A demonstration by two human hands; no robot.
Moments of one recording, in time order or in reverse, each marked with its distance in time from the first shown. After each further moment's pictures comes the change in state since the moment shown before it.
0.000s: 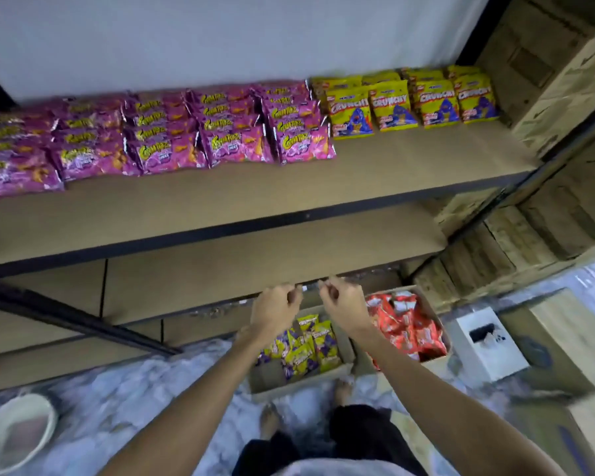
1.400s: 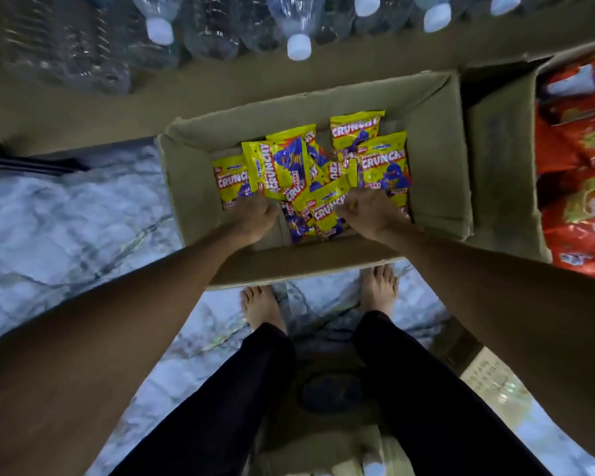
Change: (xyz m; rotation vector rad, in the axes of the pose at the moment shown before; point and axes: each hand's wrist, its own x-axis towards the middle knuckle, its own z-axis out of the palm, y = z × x) left_hand 0.140 -0.459 0.522 0.128 -0.481 -0.336; right_hand -0.063 0.518 0.461 -0.207 -0.849 0.340
